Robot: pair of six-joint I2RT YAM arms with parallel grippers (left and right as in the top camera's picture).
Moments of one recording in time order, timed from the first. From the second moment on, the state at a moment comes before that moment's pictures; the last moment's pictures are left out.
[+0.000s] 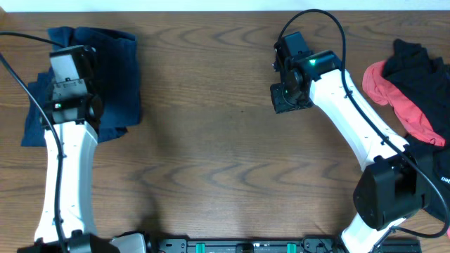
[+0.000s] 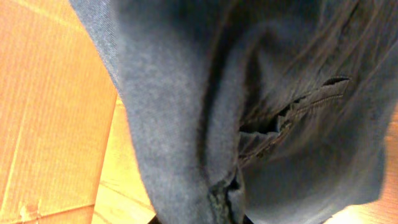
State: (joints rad) left arm 0.19 1.42 1.22 -0.63 -0.41 0.33; right arm 0.38 1.85 1.58 -1.09 0.02 0.22
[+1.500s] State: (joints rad) left arm 0.48 1.68 1.22 -0.34 -0.16 0.20; right arm 0.38 1.85 1.58 -1.14 0.02 0.22
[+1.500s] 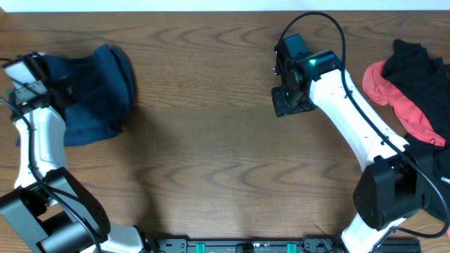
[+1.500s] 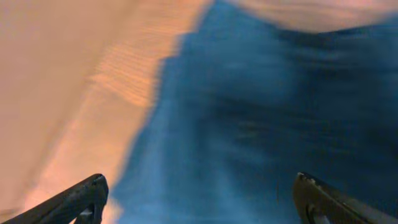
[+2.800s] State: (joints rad) left arm -0.15 1.39 1.25 -1.12 0.16 -0.07; right arm 0.07 1.71 1.55 -1.12 -0.01 0.30
